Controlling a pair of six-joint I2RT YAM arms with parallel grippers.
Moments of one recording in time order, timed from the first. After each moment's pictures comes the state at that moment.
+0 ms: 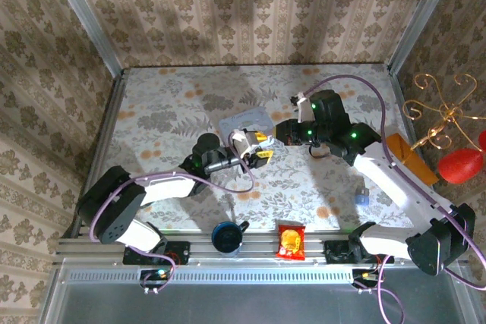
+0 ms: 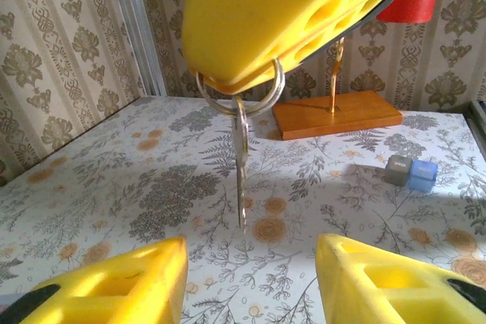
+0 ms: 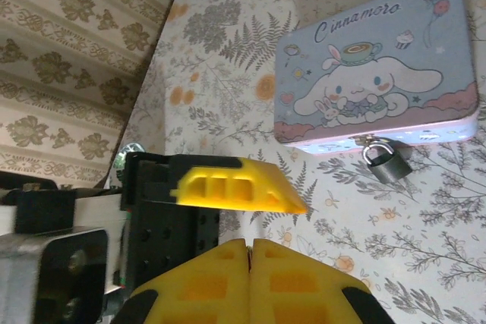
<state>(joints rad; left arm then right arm) -0.80 1.49 0.60 0.83 0.49 0.14 0.49 1.22 1.14 -0.55 -0.39 0.53</state>
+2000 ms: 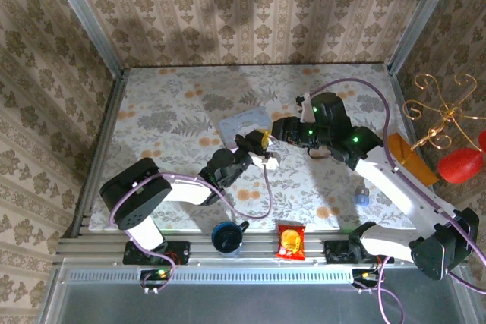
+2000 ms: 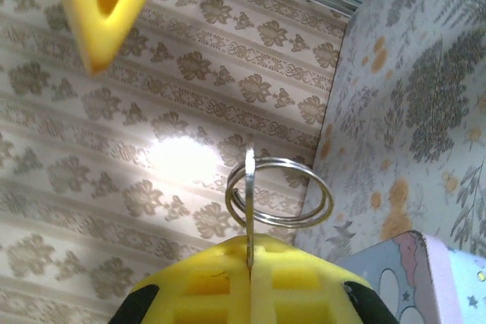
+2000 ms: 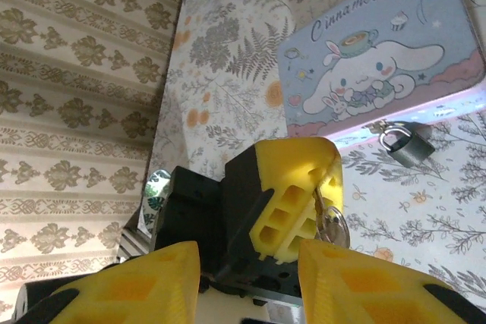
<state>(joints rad) -0.99 1.66 0.59 1.14 -0.19 1.24 0.51 1.19 1.10 -0.52 -0.35 0.76</state>
